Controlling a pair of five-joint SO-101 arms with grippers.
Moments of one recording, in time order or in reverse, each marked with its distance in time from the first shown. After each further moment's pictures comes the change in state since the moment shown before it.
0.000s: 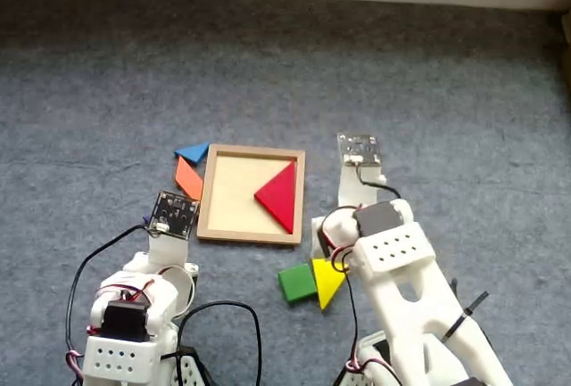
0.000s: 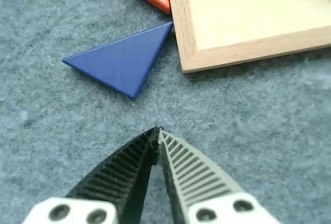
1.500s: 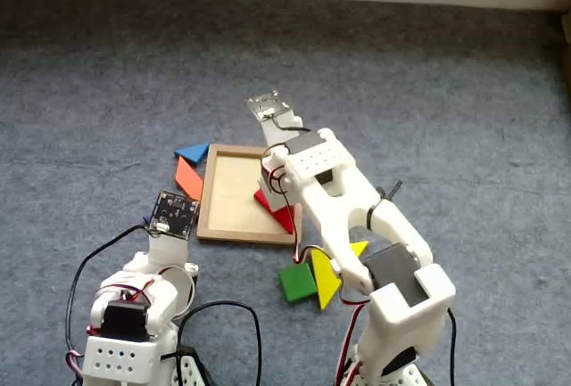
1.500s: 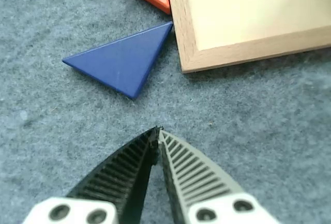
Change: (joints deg) left arm 0.0 0.0 0.0 0.0 0.0; right arm -5.3 48.4 -38.2 -8.0 22.1
